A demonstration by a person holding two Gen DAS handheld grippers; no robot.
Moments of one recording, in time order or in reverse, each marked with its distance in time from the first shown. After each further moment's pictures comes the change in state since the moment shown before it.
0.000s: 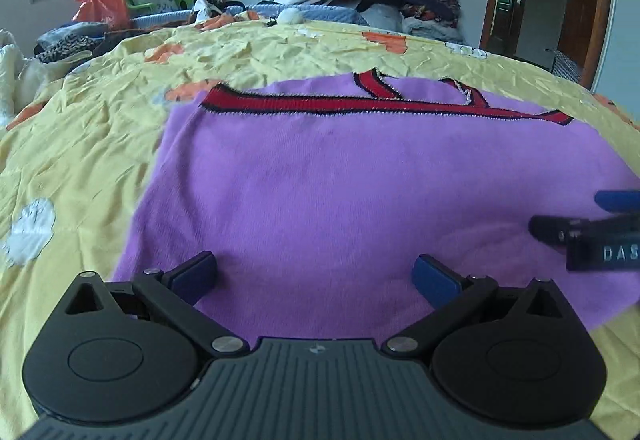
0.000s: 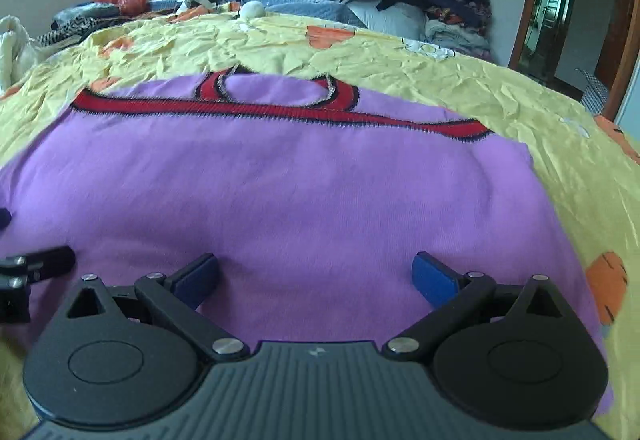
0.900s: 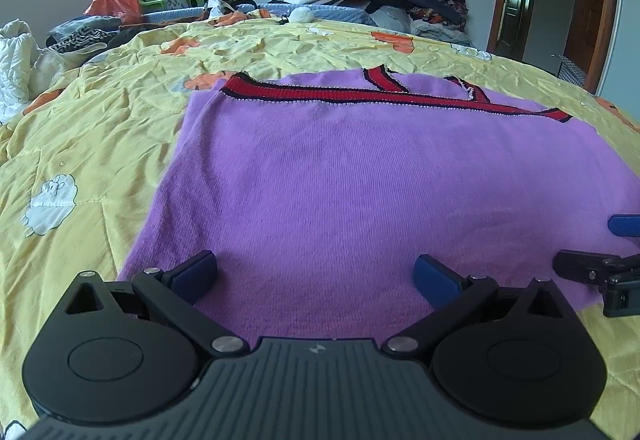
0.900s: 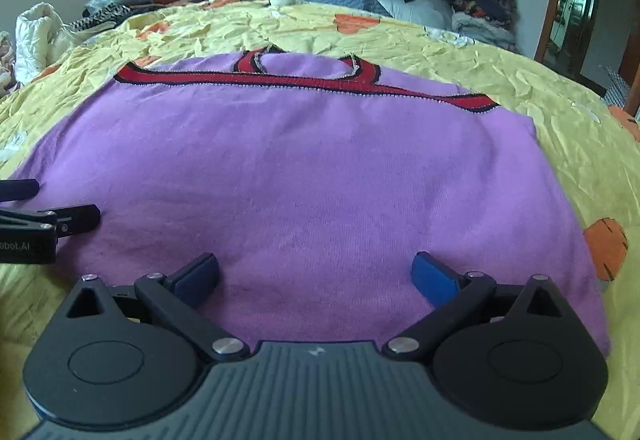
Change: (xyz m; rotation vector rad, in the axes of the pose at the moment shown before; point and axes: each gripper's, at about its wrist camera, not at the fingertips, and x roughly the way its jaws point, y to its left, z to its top) left arm -0.017 0.005 -0.014 -0.026 -0.006 0.018; right arm -0.028 -0.005 -0.023 -0.032 0.035 0.082
